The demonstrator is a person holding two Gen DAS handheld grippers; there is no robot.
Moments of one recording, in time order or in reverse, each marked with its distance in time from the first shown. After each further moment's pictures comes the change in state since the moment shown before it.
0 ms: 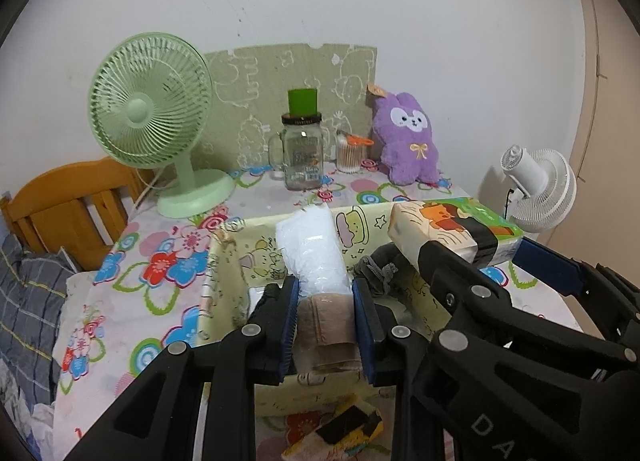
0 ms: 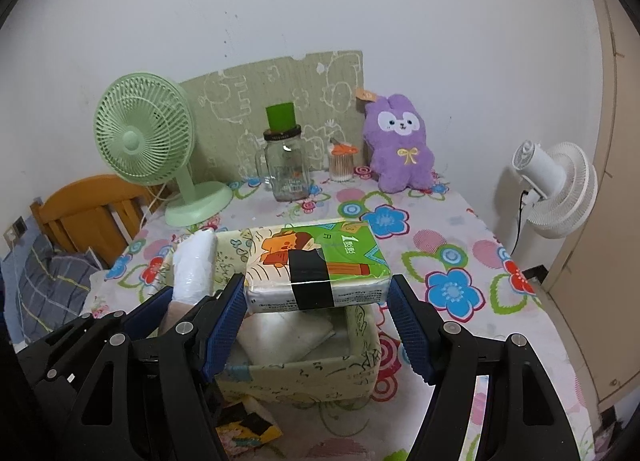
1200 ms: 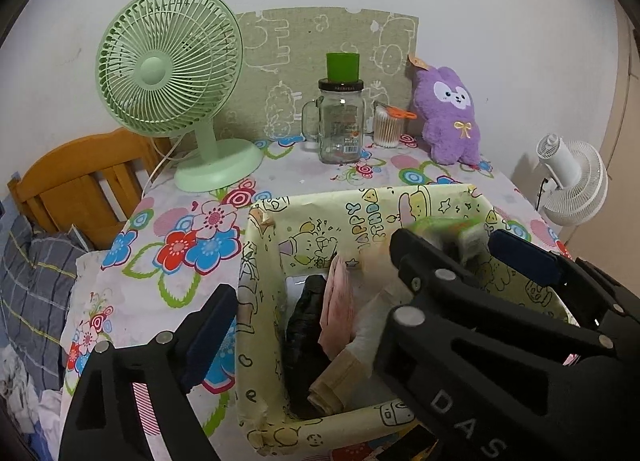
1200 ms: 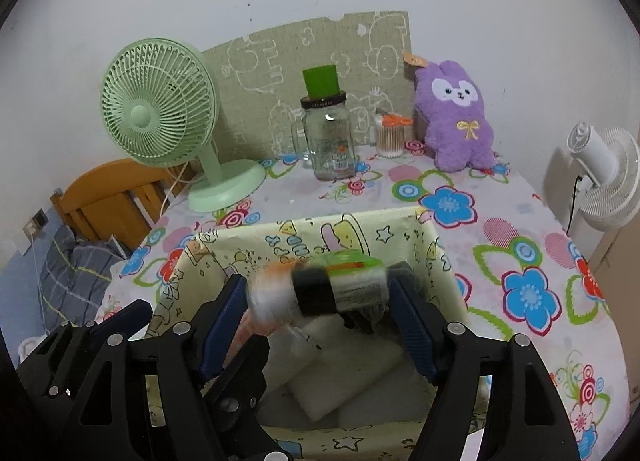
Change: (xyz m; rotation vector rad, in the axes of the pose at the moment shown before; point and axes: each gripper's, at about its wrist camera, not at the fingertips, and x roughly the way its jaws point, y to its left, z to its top) left arm 0.035 0.033 0.003 -0.035 0.094 0.072; right arm 0.067 0.029 0.008 0.002 0.089 0.130
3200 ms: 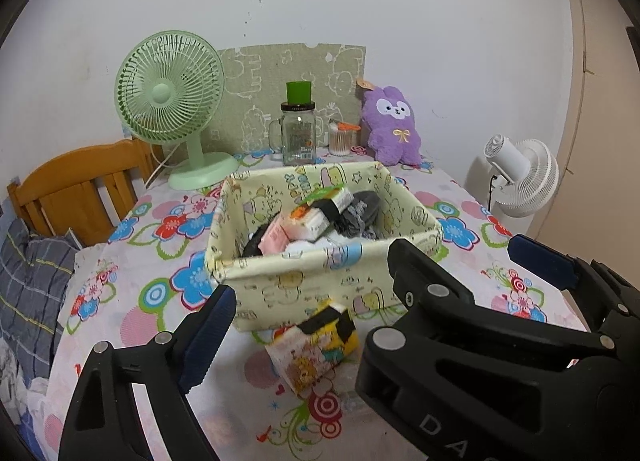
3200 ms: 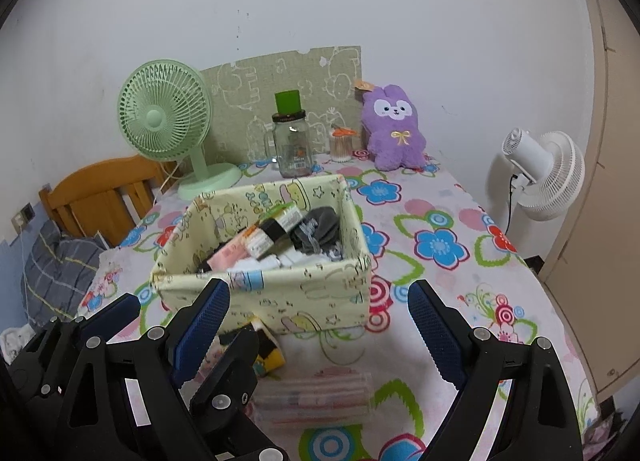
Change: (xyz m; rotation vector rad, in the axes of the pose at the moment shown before) left arm -0.092 -0.037 -0.071 0.025 -0.106 -0.076; right arm -0.119 -0.011 -0.070 -0.016 -0.087 -0.125
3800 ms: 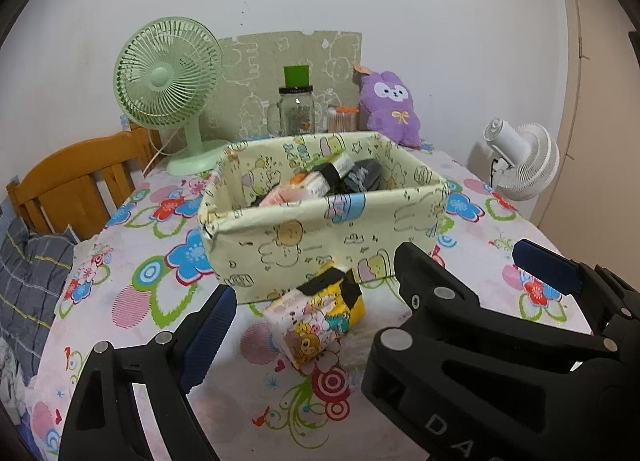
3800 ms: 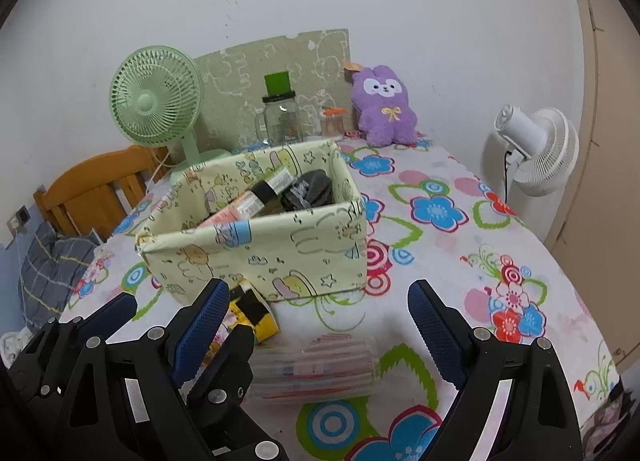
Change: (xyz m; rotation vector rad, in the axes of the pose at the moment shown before) left arm 0.012 0.001 -0.031 0.030 0.008 0.005; right arm 0.009 -0.004 -0.037 0.044 0.021 -0.017
